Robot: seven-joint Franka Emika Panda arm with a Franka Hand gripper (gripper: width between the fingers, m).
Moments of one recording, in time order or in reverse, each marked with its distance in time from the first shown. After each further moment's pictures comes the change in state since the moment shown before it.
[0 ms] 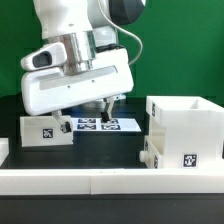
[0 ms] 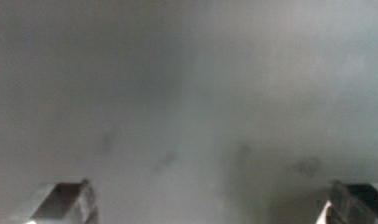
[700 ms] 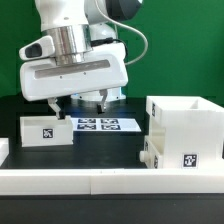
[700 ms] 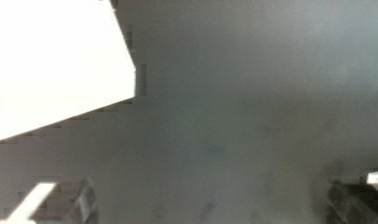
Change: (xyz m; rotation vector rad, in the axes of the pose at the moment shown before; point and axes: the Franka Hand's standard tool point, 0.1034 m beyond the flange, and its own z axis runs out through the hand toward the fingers) arm -0.029 -0.001 -0.010 -0.018 0.016 0.291
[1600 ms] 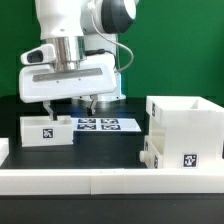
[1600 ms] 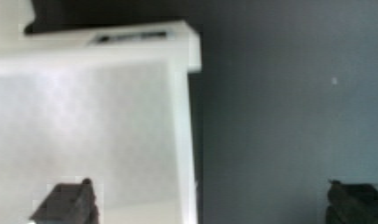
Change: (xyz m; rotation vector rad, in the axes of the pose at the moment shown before) arm -0.065 0.027 0.014 -0.063 0.001 -0.208
